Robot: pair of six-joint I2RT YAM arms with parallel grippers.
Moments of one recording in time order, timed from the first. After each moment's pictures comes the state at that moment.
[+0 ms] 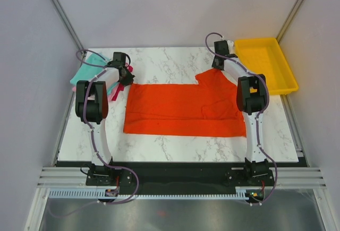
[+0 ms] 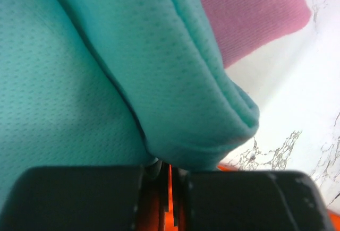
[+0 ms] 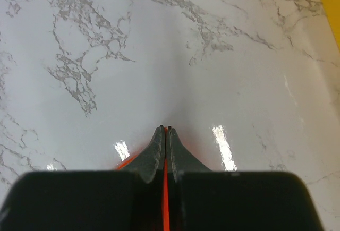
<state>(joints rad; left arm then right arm) -0.07 2.14 1.55 -0.39 -0.08 -0.72 0.17 2.45 2.03 -0.38 0.31 0.40</state>
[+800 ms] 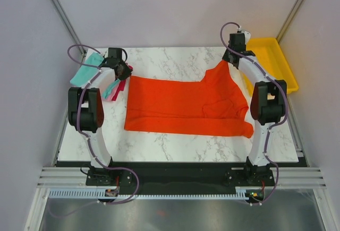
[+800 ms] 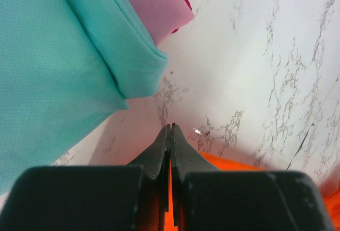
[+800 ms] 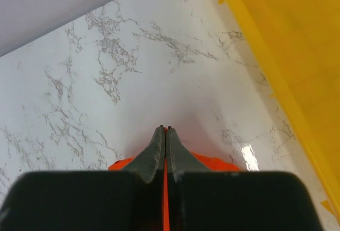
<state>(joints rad) -0.08 1.96 1.48 -0.33 -0.08 -0.72 0.10 2.12 1.78 -0.30 0.24 0.45</state>
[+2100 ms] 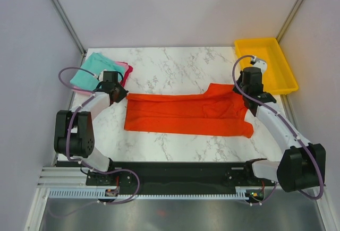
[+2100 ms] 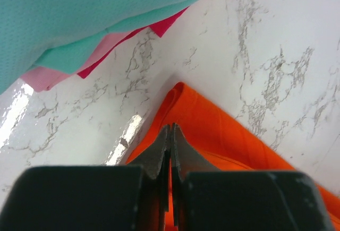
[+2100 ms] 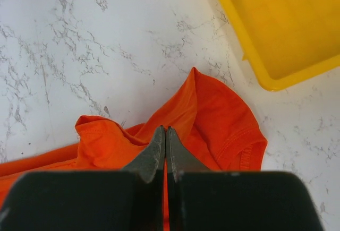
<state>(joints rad) -0.07 1.58 0.94 -0.21 -0.13 -0.74 0.16 1.26 0.92 -0.21 0.27 0.45</state>
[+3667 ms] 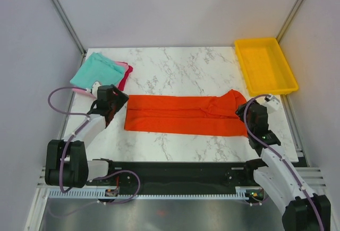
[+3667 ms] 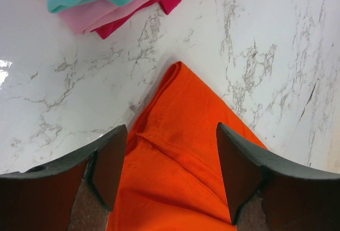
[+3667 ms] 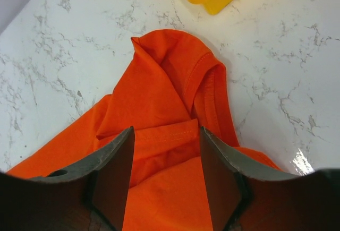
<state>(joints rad) -0.07 1.27 0.61 -0.01 -0.14 -0.86 0.16 0.69 0.35 -0.11 0.38 0.73</state>
